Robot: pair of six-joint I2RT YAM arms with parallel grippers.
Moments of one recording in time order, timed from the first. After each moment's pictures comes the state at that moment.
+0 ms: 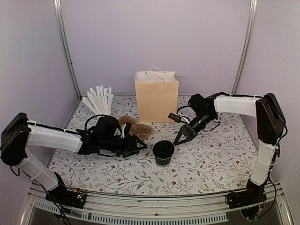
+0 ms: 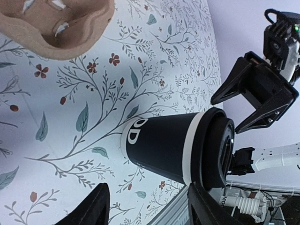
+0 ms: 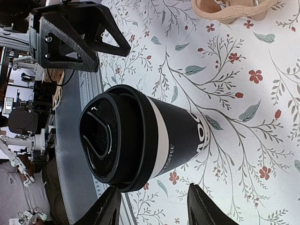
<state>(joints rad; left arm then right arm) -0.85 1.48 0.68 0.18 0.31 -1.02 0.57 1.90 1.39 -0.89 -0.90 -0.32</state>
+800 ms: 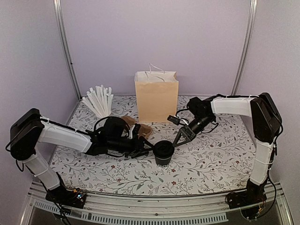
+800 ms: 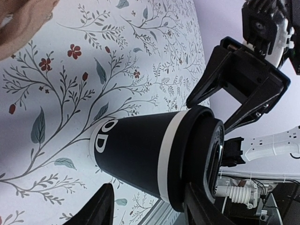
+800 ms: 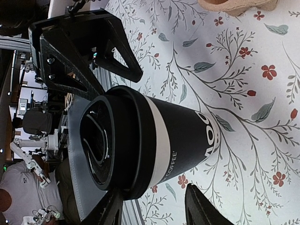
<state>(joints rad) -0.88 1.62 0.73 0.33 0.39 -1.05 0.57 1.96 1.39 -0.89 -0.98 -0.31</state>
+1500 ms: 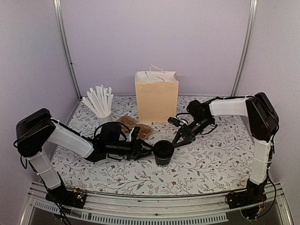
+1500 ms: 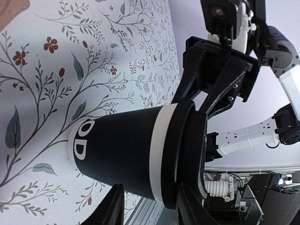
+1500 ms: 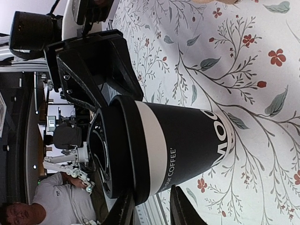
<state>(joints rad) -0.86 1.72 0.61 0.64 0.48 -1.15 0.55 2.02 1.37 -0.85 -1.06 -0.16</state>
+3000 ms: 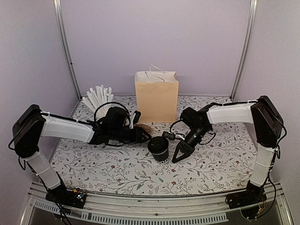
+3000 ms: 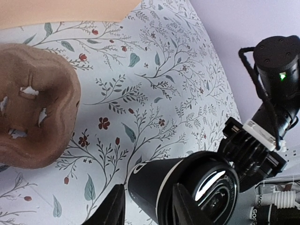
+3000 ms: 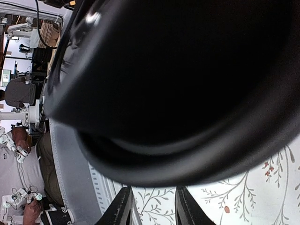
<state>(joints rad) -0.80 1.67 0.87 0.19 0.28 -0.73 0.70 1.90 1.27 -0.86 -0.86 -0.35</state>
